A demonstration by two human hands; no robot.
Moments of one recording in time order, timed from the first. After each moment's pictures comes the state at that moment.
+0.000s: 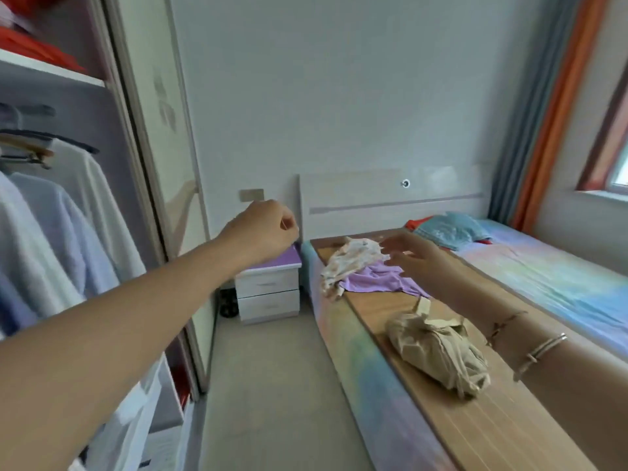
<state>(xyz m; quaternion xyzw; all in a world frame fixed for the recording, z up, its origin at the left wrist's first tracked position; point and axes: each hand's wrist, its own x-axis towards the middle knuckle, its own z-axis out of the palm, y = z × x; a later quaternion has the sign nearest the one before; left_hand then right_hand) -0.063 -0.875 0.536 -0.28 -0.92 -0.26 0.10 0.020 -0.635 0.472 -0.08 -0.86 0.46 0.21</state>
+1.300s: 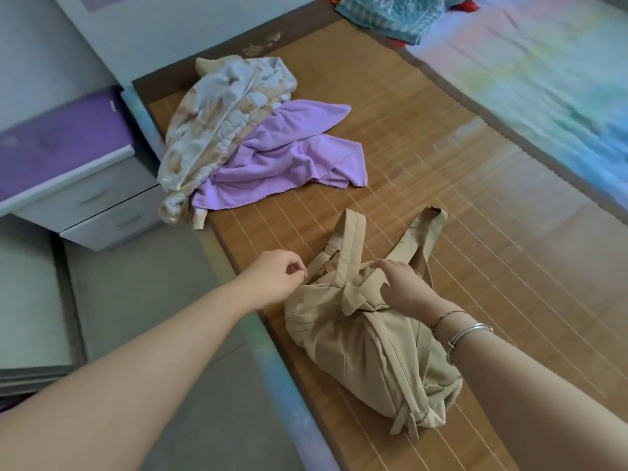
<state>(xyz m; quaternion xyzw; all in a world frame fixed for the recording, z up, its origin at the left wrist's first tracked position) -0.466 -0.291 0.122 -0.30 -0.87 -0.16 -0.36 -0.315 -0.108 0.041 -0.29 -0.89 0.31 -0.18</state>
